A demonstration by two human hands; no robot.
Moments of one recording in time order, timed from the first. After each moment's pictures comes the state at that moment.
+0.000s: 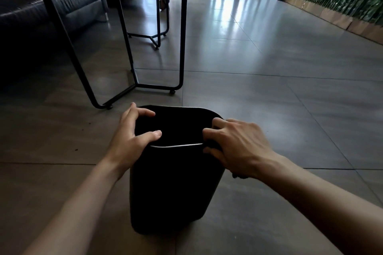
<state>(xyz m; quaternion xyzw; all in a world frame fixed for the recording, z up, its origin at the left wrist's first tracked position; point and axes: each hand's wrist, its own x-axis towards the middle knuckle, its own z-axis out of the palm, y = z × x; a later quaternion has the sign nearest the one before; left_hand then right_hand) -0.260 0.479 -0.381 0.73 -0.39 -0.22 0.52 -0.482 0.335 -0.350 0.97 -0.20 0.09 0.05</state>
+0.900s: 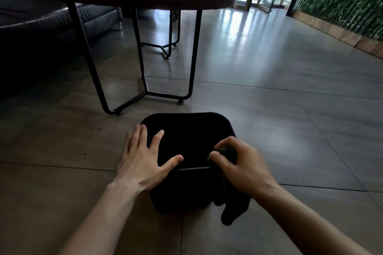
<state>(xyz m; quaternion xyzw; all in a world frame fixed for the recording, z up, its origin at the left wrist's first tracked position) -0.257 0.483 -0.409 0.87 -0.47 -0.09 0.15 -0.474 0.358 -0.366 0.83 -0.43 0.18 -0.31</state>
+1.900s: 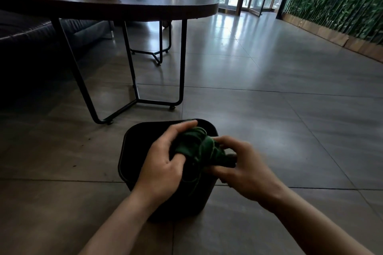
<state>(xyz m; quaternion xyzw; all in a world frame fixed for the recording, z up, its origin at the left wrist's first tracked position) -0.342 0.458 -0.339 0.62 -0.48 -0.21 0.59 -0.503 0.342 -0.342 0.80 -0.30 0.23 -0.48</state>
